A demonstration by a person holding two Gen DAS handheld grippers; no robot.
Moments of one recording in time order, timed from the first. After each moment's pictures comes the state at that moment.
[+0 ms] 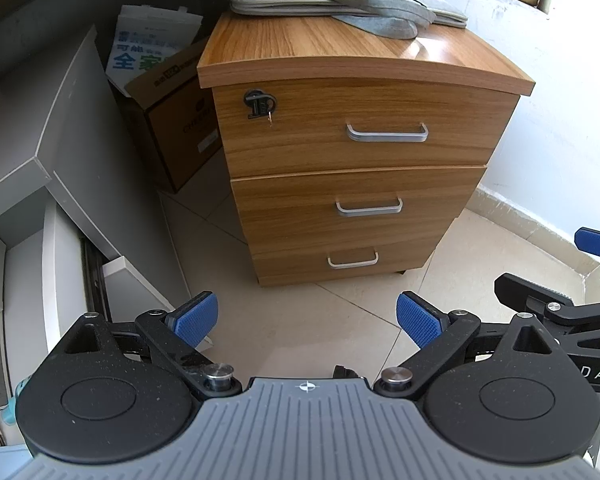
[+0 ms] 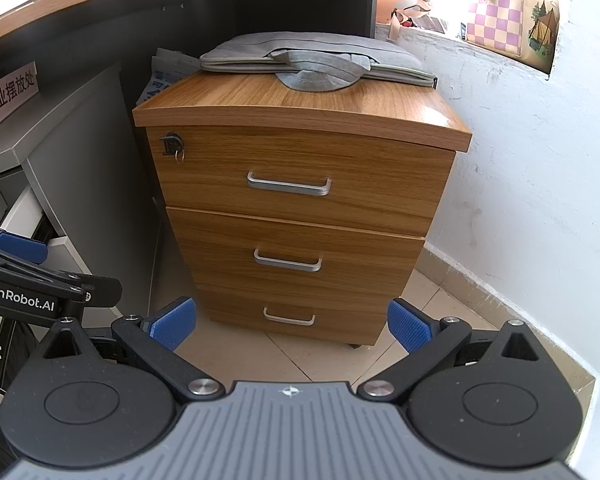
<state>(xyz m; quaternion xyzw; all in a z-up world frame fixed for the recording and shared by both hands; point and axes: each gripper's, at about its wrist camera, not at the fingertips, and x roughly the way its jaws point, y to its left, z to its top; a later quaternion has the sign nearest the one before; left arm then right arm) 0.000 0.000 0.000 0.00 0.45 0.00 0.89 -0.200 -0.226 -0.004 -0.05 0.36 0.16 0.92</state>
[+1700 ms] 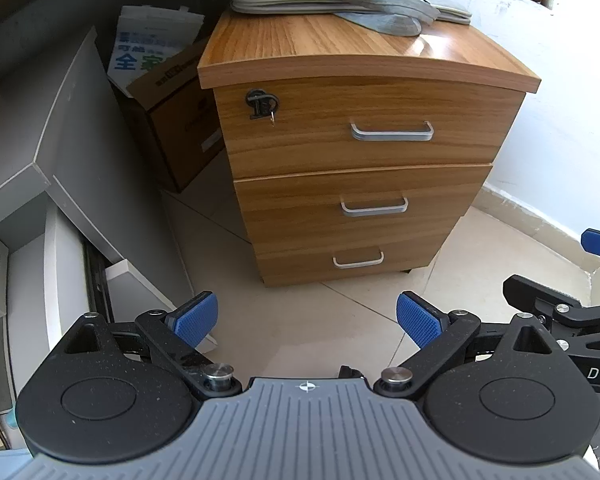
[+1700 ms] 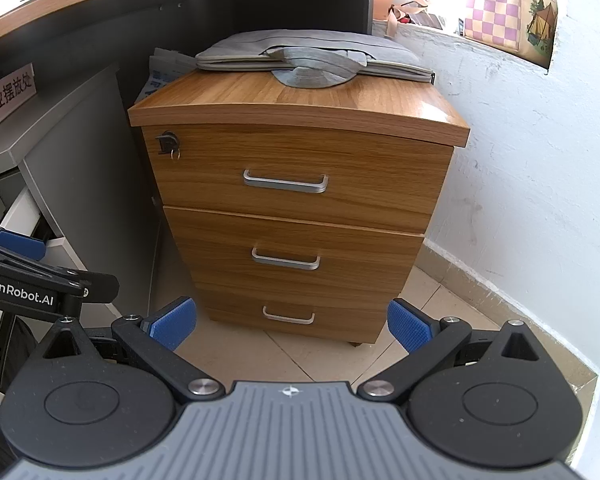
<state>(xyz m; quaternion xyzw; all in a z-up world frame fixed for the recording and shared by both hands) 0.005 -0.004 -0.001 0.01 0.46 0.01 0.89 -0.197 -0.230 -0.006 -0.04 0.36 0.15 0.92</state>
